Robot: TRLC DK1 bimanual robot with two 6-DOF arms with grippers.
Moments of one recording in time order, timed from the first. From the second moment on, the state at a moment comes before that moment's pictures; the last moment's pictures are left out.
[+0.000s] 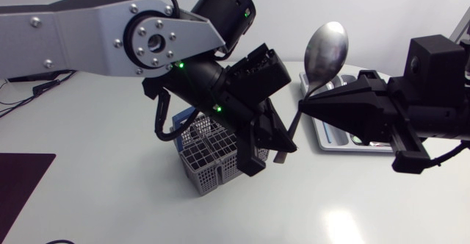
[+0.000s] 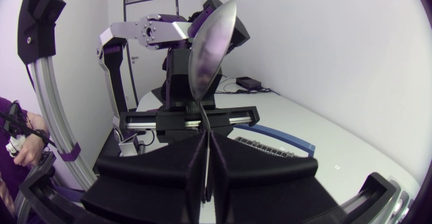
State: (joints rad) left arm -0.81 1.67 1.44 -0.71 0.65 0.53; right arm 0.19 0.95 0.72 -0.11 -1.11 -0.19
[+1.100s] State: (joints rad) left arm -0.80 1.61 1.37 -0.49 0.16 0.36; right arm 0.08 1.35 1.01 -0.19 -0.17 -0.11
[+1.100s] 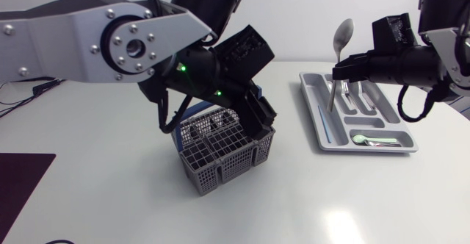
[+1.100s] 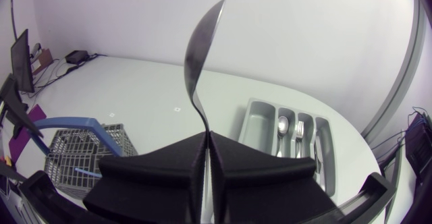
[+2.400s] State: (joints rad) left arm -0.73 1.40 1.19 -0.47 0.10 0.36; right arm 0.02 2.23 1.83 -0.48 0.41 -0.11
